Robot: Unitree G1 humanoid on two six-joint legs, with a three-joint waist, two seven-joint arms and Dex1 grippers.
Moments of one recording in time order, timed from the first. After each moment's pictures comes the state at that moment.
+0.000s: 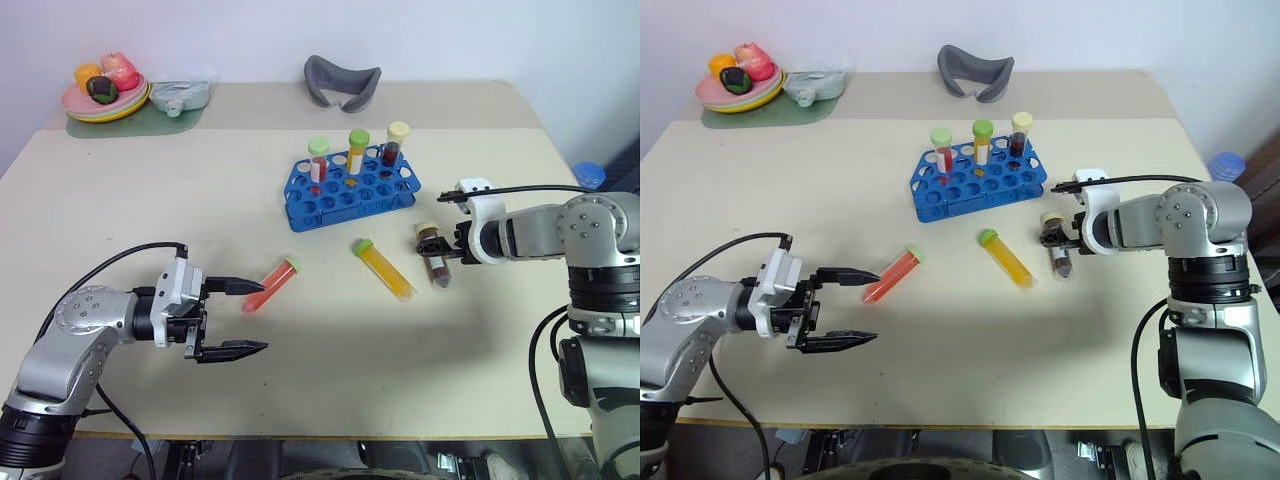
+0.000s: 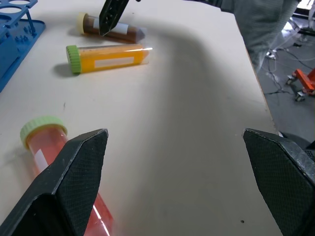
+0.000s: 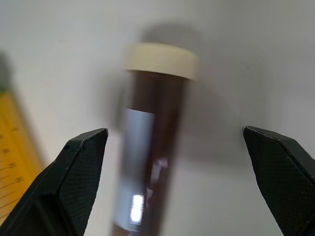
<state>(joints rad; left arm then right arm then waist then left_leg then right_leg) -0.03 0.80 0.09 -0.32 -0.58 0.28 -1.30 -0.80 -0.70 -0.05 0.11 0.90 1.61 -0.07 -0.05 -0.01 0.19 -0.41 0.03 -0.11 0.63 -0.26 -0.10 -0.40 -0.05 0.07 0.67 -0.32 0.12</state>
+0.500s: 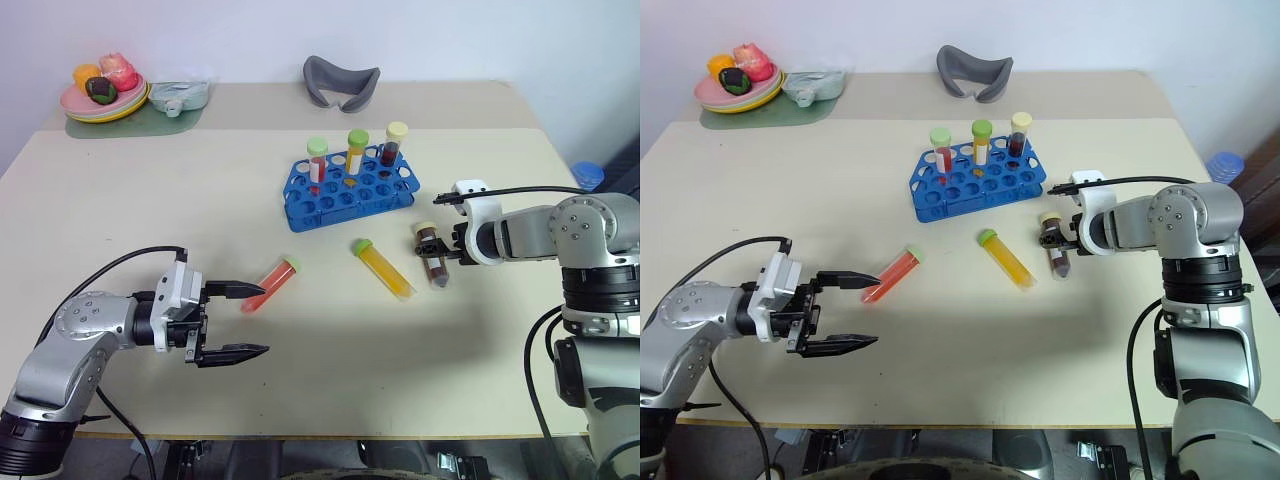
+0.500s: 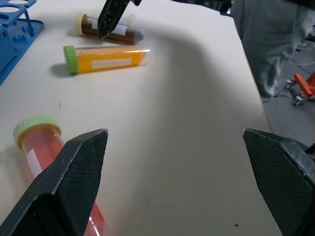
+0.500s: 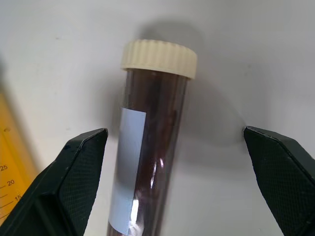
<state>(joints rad) -0.01 0.80 0.09 -0.33 -0.60 0.29 -1.28 -0.80 -0.68 -0.04 0.08 0.86 1.61 -0.06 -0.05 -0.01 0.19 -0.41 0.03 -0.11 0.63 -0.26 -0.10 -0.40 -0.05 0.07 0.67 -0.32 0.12</state>
